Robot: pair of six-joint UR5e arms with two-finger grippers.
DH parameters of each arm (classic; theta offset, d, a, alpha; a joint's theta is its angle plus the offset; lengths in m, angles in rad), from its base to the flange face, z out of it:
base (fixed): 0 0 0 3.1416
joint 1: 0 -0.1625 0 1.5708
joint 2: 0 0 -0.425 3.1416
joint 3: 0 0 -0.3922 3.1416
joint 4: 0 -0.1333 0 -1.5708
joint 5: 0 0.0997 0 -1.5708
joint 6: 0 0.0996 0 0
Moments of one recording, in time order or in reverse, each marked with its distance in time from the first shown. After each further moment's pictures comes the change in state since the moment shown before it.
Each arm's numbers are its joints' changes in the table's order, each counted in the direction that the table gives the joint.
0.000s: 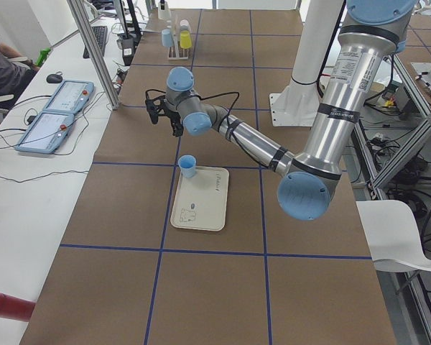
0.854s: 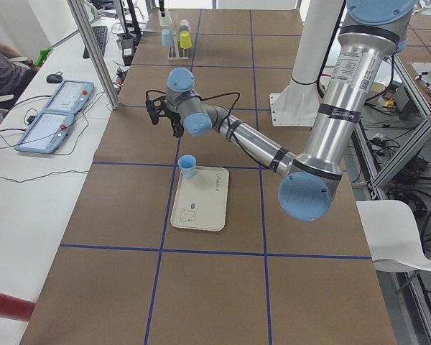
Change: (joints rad) left arm 0.000 -0.004 -0.004 -0.001 0.000 0.000; right arm 0.021 -0.043 -0.168 -0.049 -0.002 -0.025
